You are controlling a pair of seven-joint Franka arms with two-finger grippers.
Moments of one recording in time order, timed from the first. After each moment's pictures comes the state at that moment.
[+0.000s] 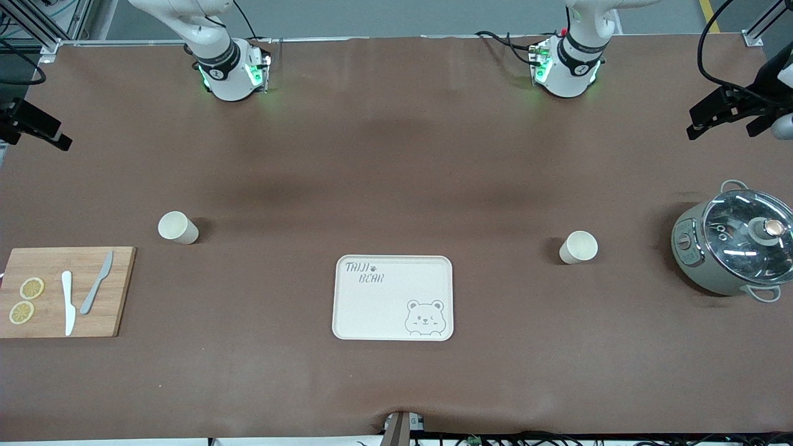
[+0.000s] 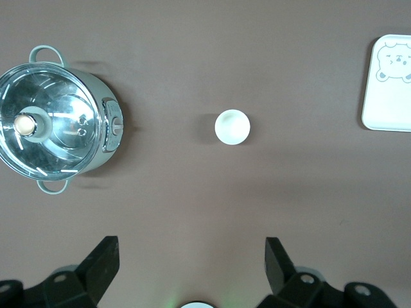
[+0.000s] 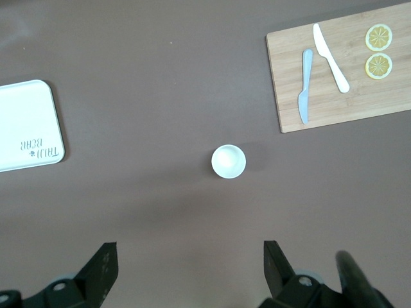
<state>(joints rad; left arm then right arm) 0.06 -0.08 -0.11 -1.56 0.00 1.47 -0.08 -0.10 -0.08 0.00 -1.56 0.06 1.49 0.08</state>
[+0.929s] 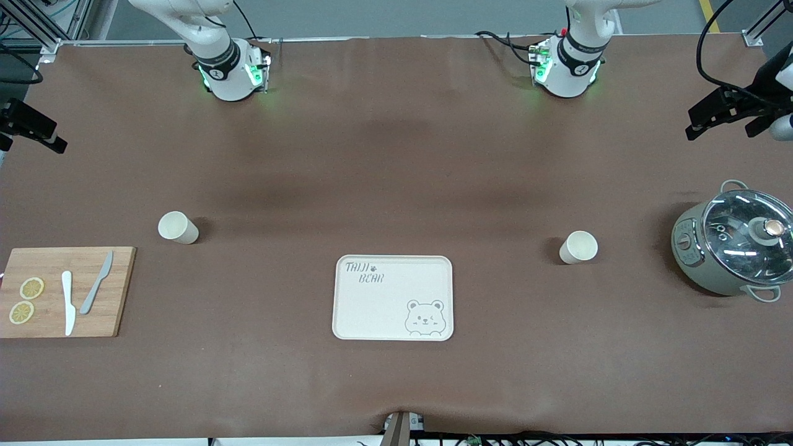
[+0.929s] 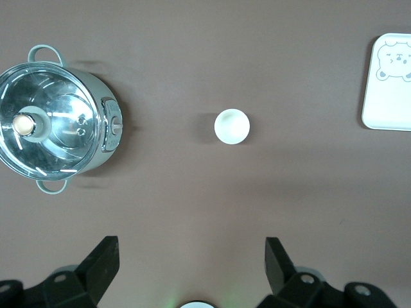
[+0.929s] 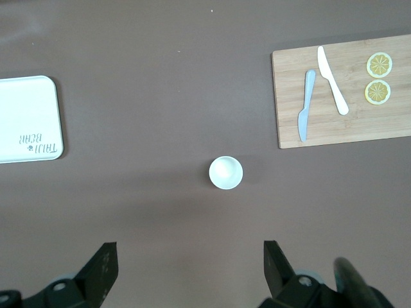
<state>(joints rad) 0.06 -0.08 -0.11 -1.56 0.00 1.47 -0.08 -0.10 -0.06 0.00 -1.53 0.05 1.50 0.00</state>
